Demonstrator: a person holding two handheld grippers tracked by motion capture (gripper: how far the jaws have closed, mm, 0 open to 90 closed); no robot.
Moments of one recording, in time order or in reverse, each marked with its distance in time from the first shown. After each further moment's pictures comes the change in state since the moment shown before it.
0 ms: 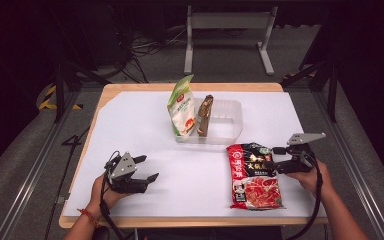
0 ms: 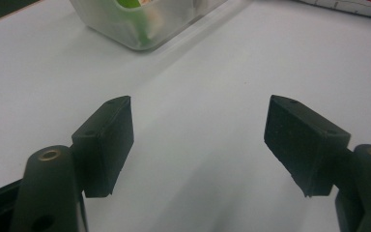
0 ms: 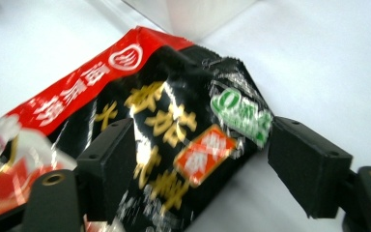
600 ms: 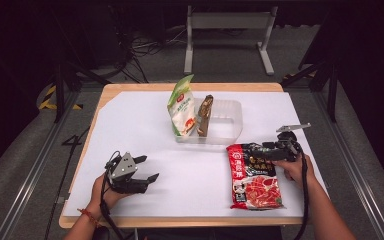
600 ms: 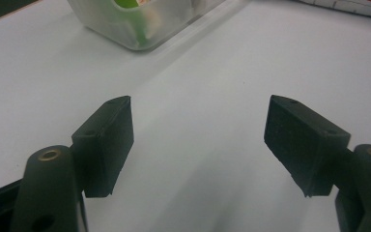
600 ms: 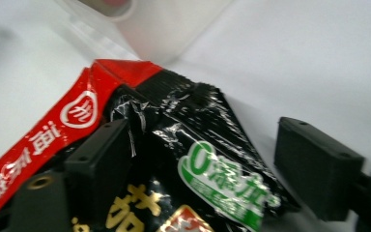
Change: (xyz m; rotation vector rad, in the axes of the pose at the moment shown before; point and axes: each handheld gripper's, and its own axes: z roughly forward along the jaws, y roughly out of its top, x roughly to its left) left arm 0.000 0.000 0.000 0.001 -0.003 0.003; right arm -0.028 0.009 0.045 -0.009 0.085 0.203
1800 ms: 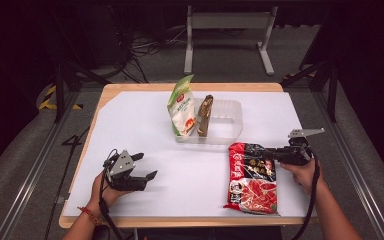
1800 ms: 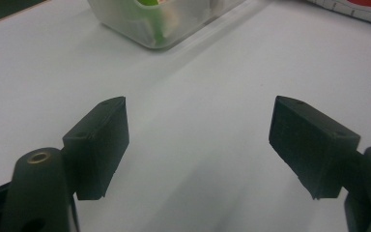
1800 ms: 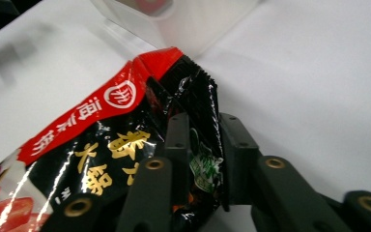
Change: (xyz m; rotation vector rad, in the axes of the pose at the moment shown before) left arm 0.008 -0.003 0.002 -0.010 0.033 -0.030; right arm 0.004 -0.014 -0.030 -0.052 0.038 -0.048
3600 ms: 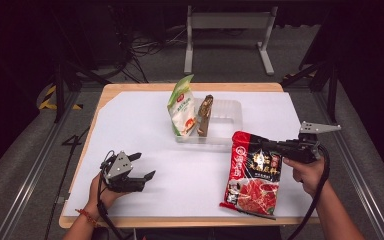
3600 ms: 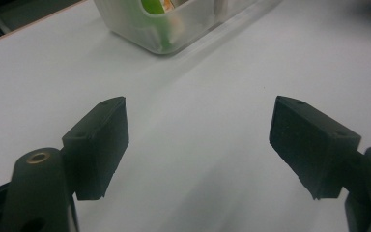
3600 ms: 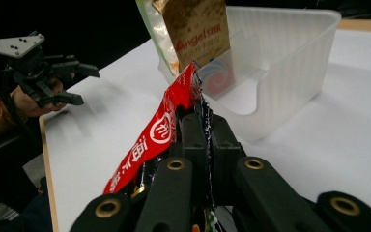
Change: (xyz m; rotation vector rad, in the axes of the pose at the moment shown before) left arm -0.002 0.000 -0.009 -0.027 0.030 0.007; right arm 0.051 0.032 -0.039 -0.219 0.107 -0.082
